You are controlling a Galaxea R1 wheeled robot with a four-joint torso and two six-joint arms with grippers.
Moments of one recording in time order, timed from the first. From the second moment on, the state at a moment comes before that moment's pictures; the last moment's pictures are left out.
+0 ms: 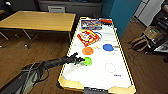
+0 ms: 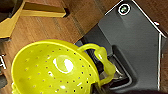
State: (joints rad) left arm 0.19 2.83 -2.15 0.06 0.36 -0.75; right arm -1.32 2.29 -1.58 -0.16 0.29 0.49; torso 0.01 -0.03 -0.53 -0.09
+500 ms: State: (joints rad) left arm 0.19 2.84 -2.15 0.06 0.36 -0.75; right arm -1.32 2.30 -1.59 -0.16 0.29 0.49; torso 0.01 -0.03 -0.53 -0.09
